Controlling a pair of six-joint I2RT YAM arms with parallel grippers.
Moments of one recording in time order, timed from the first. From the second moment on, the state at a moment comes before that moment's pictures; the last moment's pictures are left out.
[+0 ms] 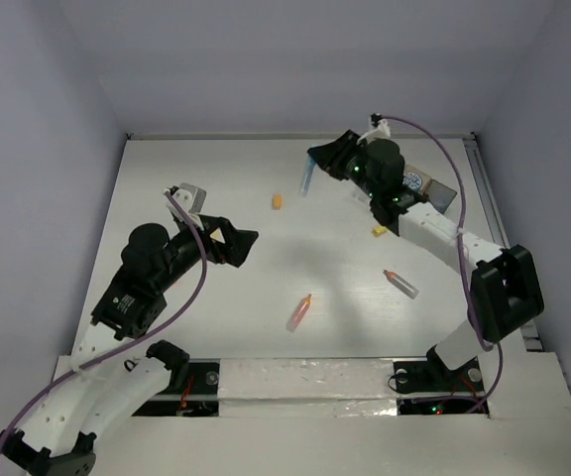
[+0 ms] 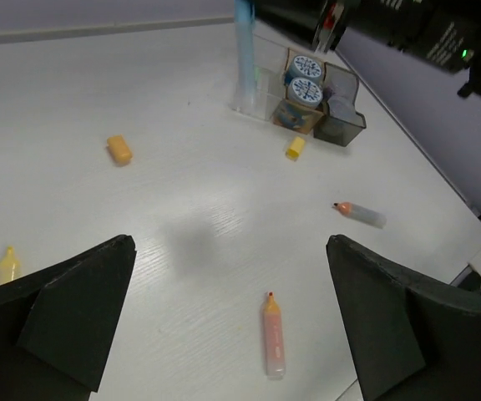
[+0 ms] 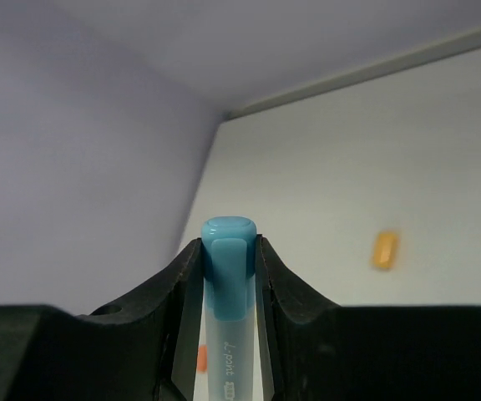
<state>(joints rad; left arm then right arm) -0.51 0.68 0.85 -0.31 0.15 -0.32 0.54 1.57 1.19 0.35 -0.08 0.84</state>
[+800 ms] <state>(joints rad) -0.50 0.68 0.75 -0.31 0.15 -0.26 0.06 2.01 1.49 0.07 0.20 0.67</state>
